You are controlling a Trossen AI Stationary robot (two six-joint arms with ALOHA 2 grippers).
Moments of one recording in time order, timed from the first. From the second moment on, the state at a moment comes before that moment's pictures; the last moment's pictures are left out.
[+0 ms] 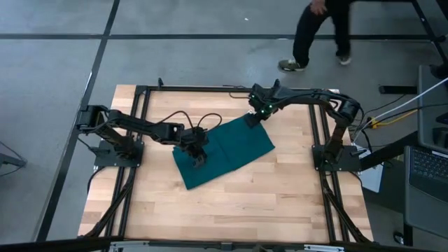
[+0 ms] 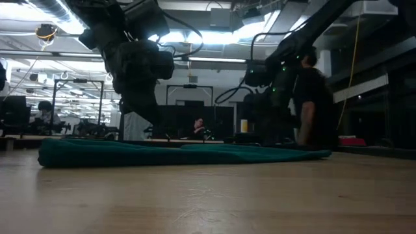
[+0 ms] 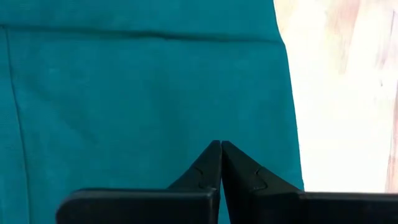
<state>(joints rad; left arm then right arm) 0.05 1.49 0.76 -0.21 0.13 -0.48 -0.55 1.82 1.12 -0.59 -0.20 0.36</state>
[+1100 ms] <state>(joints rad) 0.00 1.49 0.59 0.03 0.16 -0.66 -0.56 1.90 1.16 -0.54 -0.17 0.32</state>
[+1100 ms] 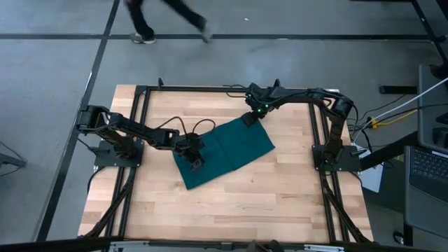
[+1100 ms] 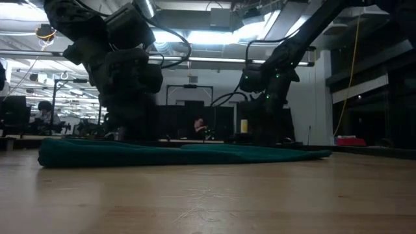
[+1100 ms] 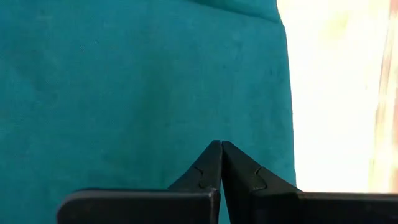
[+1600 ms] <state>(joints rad) 0.00 1.49 0.59 0.05 0.16 -0.66 -0.55 1.92 1.16 -0.53 -0.18 0.30</state>
